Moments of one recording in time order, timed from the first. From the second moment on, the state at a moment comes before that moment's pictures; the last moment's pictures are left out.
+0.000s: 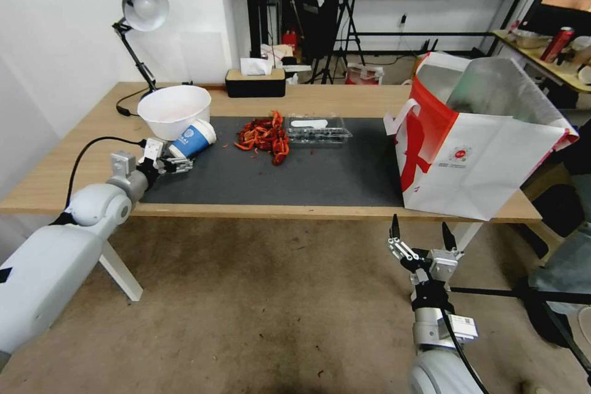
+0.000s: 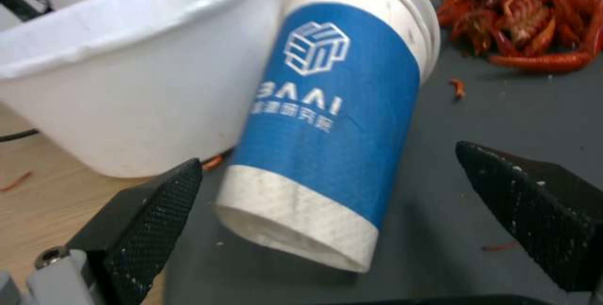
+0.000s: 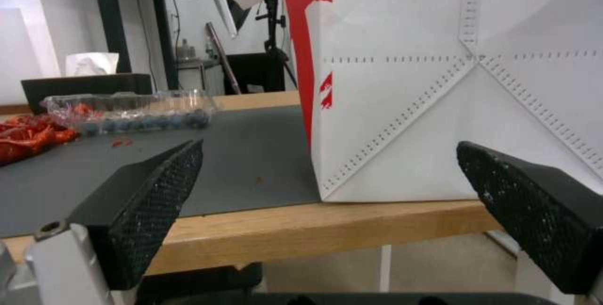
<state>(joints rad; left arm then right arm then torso) 0.67 -0.76 -0.09 -1.37 -0.68 0.20 0.15 -1.62 1.35 0.41 2.00 0.12 0.31 0.34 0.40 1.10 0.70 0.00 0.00</state>
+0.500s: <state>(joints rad) 0.59 -0.76 0.01 -1.29 -0.61 0.15 0.16 -1.63 1.36 0.42 2.00 0.12 0.31 0.34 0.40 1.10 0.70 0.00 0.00</state>
